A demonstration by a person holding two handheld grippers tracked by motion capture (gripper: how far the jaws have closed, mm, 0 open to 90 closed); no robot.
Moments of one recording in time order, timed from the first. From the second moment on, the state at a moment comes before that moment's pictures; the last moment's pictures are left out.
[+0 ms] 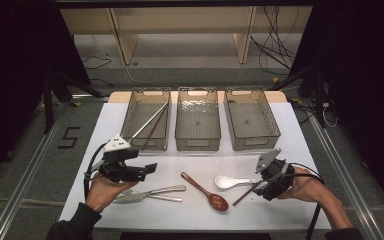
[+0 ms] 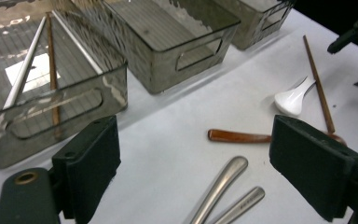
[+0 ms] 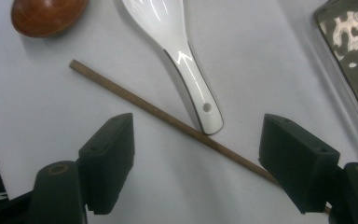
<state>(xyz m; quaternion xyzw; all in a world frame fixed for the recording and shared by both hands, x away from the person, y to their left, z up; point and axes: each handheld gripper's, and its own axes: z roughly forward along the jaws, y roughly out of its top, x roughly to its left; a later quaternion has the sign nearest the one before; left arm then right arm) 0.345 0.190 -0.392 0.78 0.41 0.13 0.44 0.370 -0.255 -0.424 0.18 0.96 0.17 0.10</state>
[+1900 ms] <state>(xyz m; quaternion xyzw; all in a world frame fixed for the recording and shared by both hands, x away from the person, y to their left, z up) 0.324 0.203 -0.399 0.78 0.43 0.15 0.43 0.403 -0.254 -0.454 0.16 0.98 0.07 0.02</state>
